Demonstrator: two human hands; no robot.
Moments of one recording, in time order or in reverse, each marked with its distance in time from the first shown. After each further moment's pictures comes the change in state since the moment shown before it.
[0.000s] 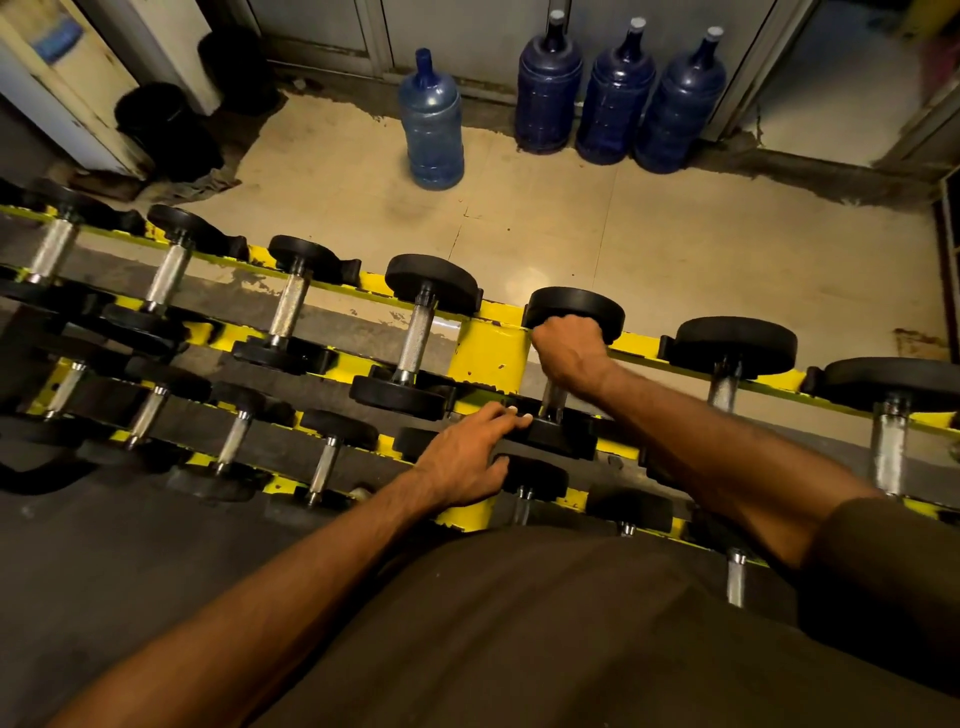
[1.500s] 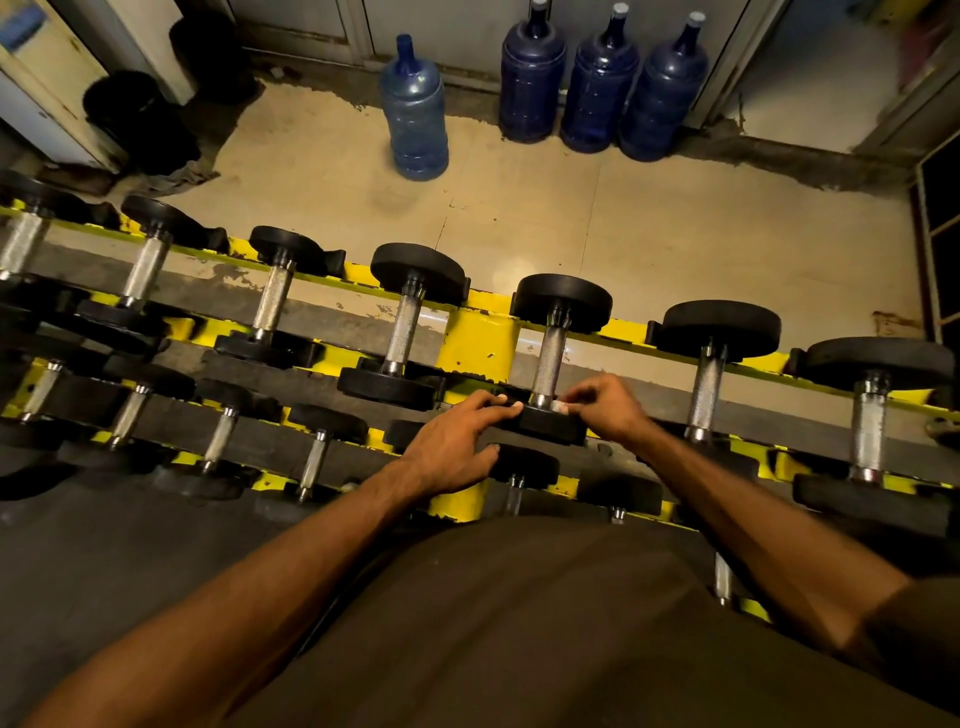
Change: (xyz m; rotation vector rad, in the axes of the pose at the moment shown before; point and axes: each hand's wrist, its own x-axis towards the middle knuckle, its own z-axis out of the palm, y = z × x) left_hand -0.001 -0.006 0.002 -0.073 -0.002 -0.016; right_hand -0.081 0.027 0.077 1.240 -0.198 0.328
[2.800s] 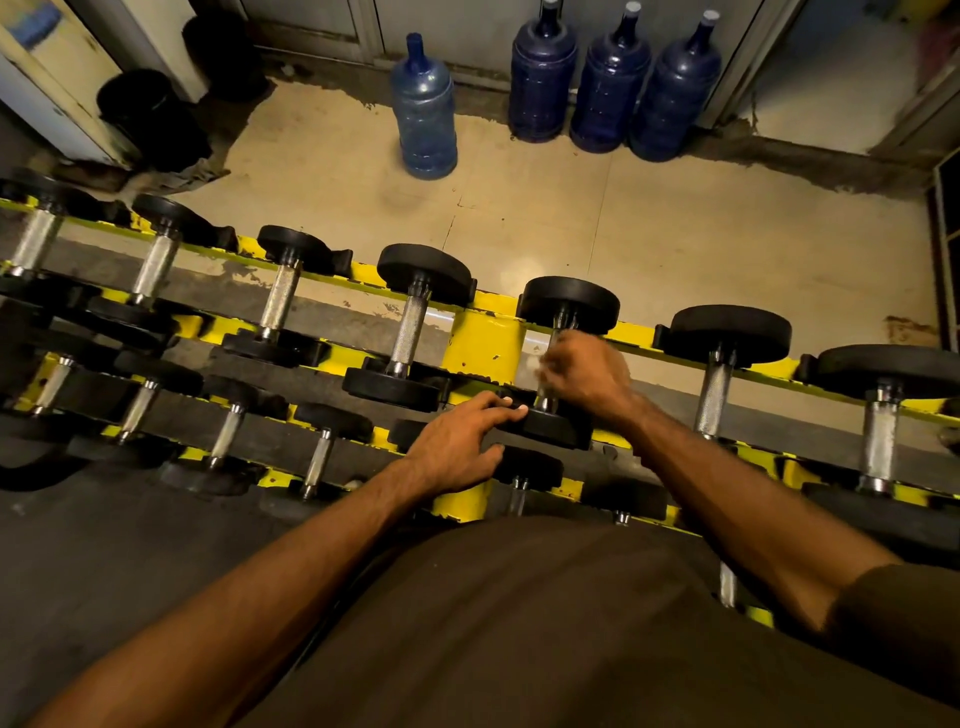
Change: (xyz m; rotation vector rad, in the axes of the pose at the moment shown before) left_hand 0.002 0.004 -0.006 0.027 0.008 -0.008; right_hand 0.026 -0.048 0.003 -0.571 0.232 -0.367
